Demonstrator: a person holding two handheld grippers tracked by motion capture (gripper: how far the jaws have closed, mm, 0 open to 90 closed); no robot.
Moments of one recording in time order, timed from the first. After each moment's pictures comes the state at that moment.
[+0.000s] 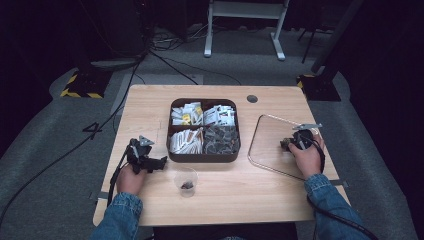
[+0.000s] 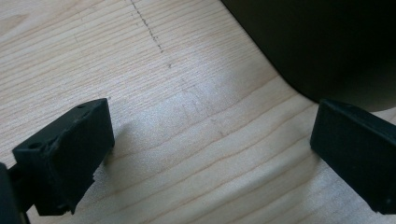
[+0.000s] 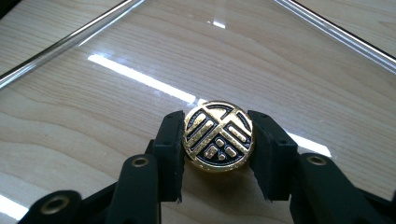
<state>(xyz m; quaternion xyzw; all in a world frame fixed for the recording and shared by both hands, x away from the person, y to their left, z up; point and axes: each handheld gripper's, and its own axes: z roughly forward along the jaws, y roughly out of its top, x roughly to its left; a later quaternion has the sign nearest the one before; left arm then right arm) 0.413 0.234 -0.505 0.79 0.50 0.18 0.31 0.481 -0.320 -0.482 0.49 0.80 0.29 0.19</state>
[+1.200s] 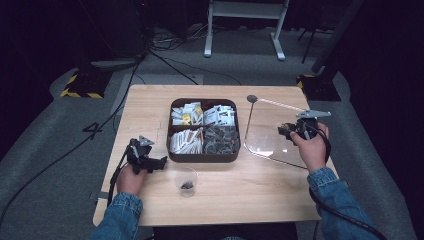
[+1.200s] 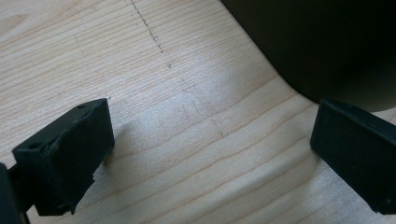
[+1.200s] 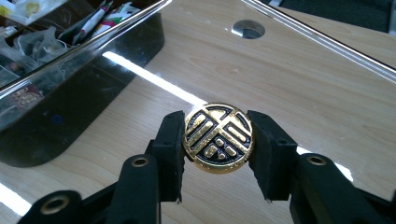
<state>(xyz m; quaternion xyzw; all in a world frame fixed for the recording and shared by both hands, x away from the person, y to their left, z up) 0.413 0.234 -0.505 0.79 0.50 0.18 0.31 0.471 -0.300 -0.411 0.44 0.79 0.37 0.21</state>
